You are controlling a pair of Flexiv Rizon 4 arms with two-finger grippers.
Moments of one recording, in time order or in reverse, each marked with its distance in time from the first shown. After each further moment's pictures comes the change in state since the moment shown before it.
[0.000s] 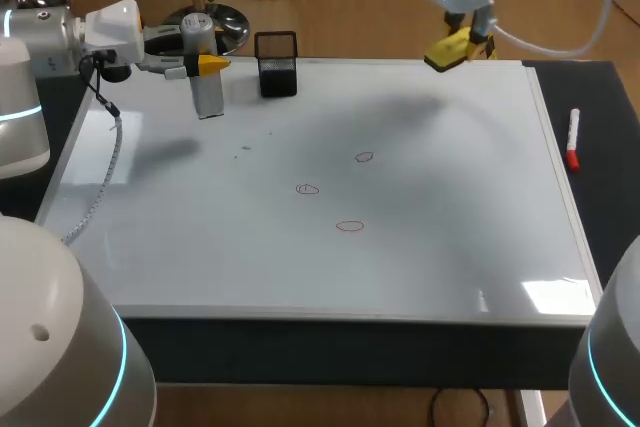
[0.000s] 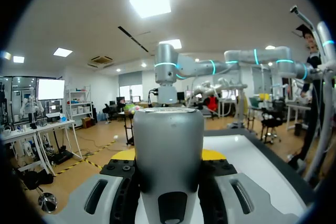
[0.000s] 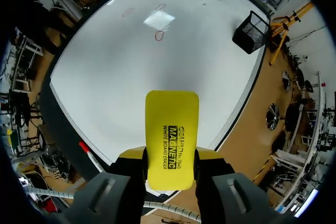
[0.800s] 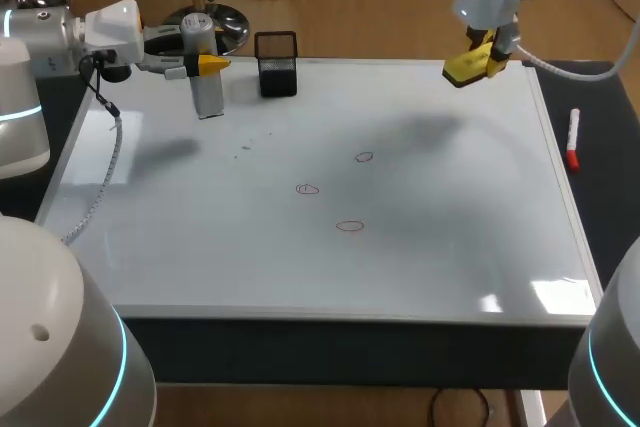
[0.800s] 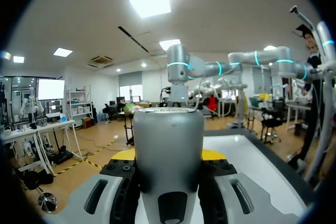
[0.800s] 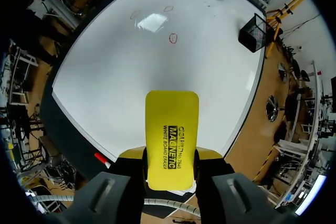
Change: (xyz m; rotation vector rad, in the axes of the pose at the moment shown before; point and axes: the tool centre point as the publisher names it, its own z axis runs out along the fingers) left arm 0.000 0.000 0.000 0.000 0.000 0.000; right arm 0.049 0.004 -0.005 -0.001 -0.031 0.070
